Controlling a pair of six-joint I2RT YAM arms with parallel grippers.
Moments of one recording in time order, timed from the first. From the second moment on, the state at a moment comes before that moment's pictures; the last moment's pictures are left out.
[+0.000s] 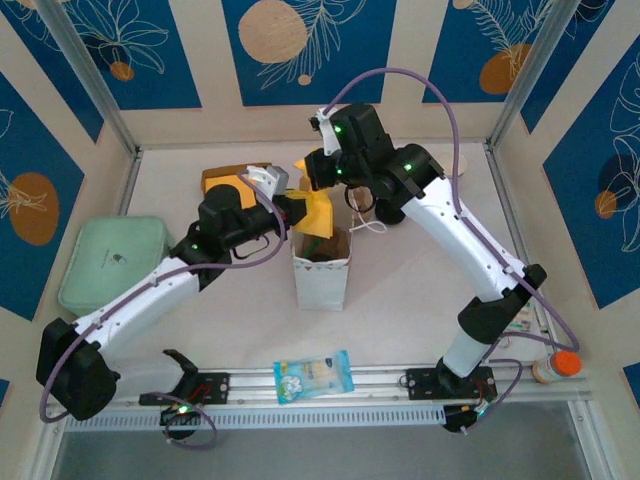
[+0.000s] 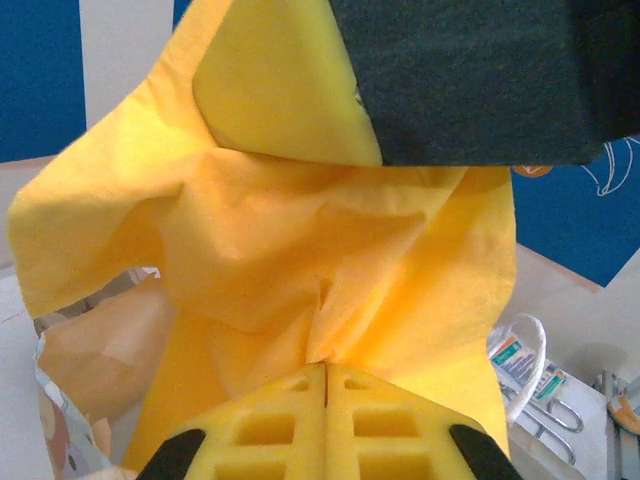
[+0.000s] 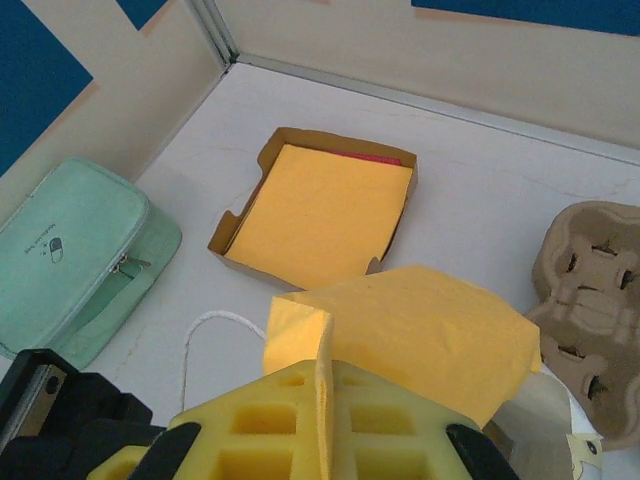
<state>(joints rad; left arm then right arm) -0.63 1.20 0.94 0.17 0.36 -0.23 0.74 1.66 2.02 -0.96 0.02 0.29</state>
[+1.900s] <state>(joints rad) -0.69 1.01 0.83 0.11 0.23 -0.23 0.70 1.56 1.78 -0.69 -0.06 0.30</state>
